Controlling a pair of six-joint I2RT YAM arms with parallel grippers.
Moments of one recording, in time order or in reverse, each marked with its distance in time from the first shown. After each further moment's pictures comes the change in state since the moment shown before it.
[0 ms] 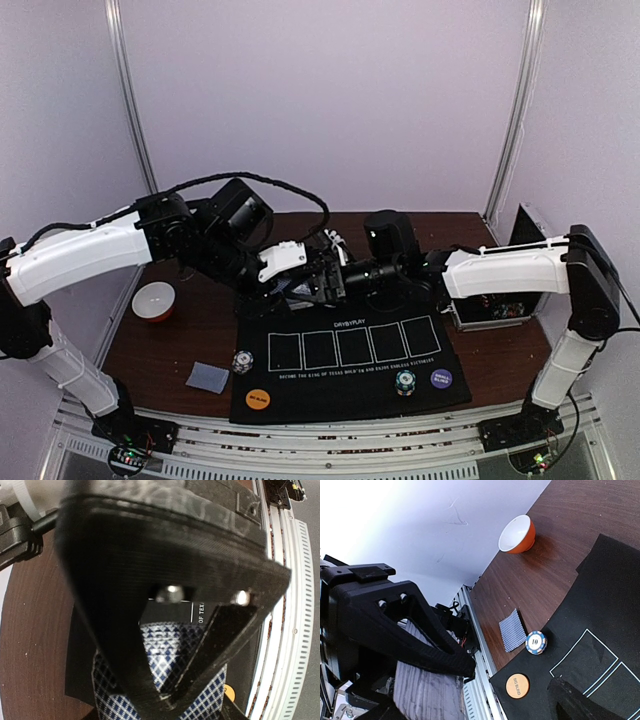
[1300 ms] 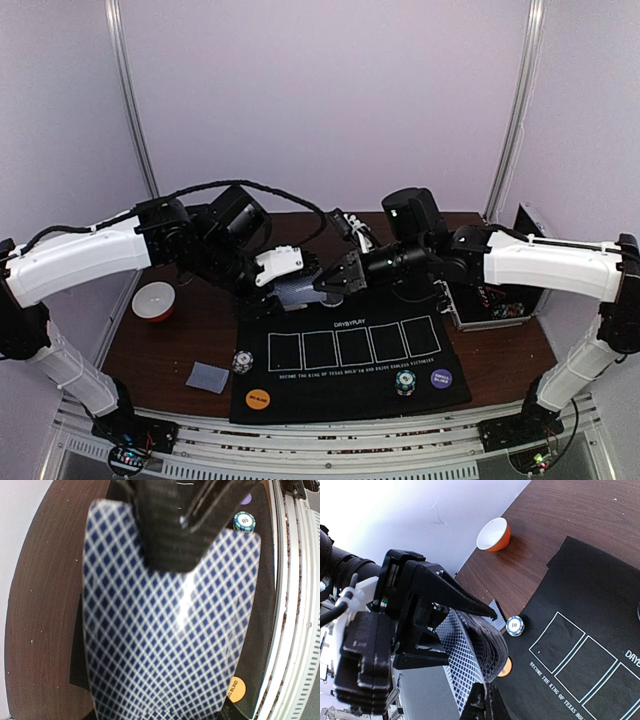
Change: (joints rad) left arm 0.000 -0.014 -0.039 0.002 -0.074 0.004; right arm 0.007 -0.195 0.068 -0.396 0.157 -0.140
